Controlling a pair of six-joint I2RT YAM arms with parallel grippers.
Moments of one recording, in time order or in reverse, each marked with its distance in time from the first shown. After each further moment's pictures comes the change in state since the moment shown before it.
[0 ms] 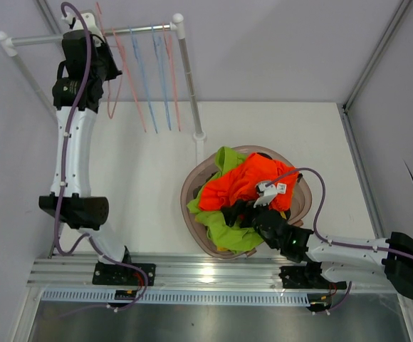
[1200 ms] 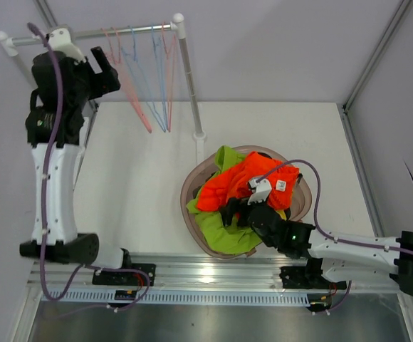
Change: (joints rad) left arm 0.029 -0.249 -0.198 -0.006 0.060 -0.045; right arm 0.058 -0.007 0.148 -0.236 0.050 -0.050
